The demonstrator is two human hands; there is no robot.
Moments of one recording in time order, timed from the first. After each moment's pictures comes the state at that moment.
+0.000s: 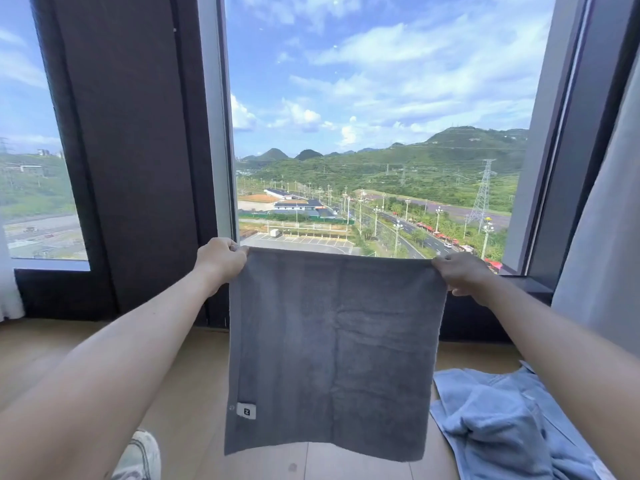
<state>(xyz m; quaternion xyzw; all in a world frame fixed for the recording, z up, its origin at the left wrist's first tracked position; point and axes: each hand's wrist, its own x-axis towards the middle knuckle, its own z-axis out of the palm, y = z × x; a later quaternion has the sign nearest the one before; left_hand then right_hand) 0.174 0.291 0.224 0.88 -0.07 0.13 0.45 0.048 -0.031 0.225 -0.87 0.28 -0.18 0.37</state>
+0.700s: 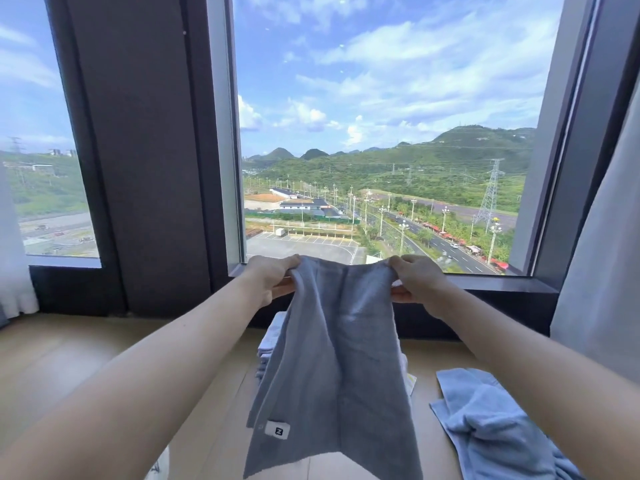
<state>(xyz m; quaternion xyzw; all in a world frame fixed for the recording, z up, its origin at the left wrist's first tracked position) 0.131 0.244 0.218 0.67 -0.03 -0.09 0.74 0.049 0.042 0.217 -0.77 0.15 -0.16 0.60</state>
